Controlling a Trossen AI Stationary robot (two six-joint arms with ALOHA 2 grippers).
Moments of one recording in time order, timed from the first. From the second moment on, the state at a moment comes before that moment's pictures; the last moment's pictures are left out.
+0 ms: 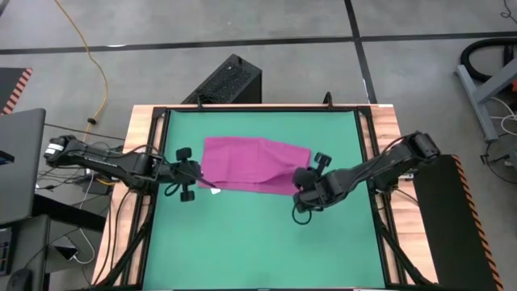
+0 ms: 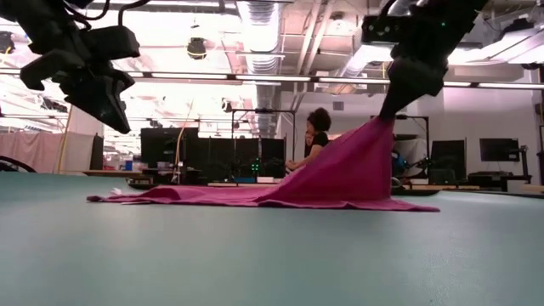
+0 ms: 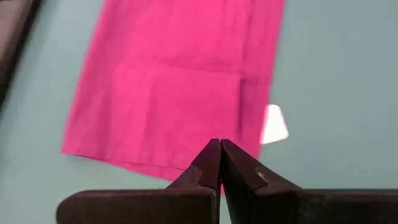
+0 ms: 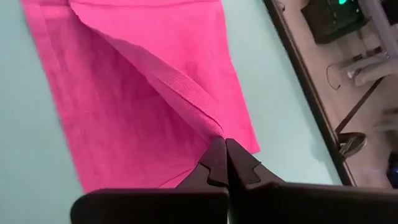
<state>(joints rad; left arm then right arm) -0.15 0.85 0.55 -0.59 -0.34 -0.10 0.33 1.52 1.09 -0.97 0.82 0.61</state>
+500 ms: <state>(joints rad) -0.16 1.14 0.55 -0.42 -0.29 0.01 0.34 1.53 1.09 -0.91 0.73 0.60</state>
